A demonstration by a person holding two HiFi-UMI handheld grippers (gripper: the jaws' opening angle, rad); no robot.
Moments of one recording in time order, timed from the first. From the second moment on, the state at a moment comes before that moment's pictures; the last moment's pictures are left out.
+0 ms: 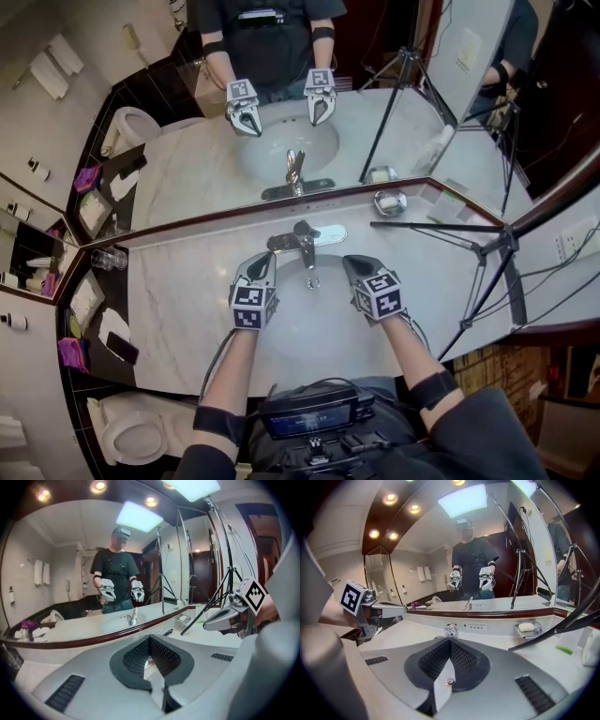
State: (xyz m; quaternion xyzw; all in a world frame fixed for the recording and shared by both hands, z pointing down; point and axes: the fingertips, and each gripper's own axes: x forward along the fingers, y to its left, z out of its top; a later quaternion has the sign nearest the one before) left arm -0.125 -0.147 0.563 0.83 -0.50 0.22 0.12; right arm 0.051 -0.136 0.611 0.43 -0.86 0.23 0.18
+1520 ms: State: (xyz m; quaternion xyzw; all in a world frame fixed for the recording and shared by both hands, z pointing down) left arm -0.151 -0.142 0.577 0.82 -0.53 0.18 0.15; right arm 0.039 -0.135 0.606 0.42 -0.86 0.22 0.18
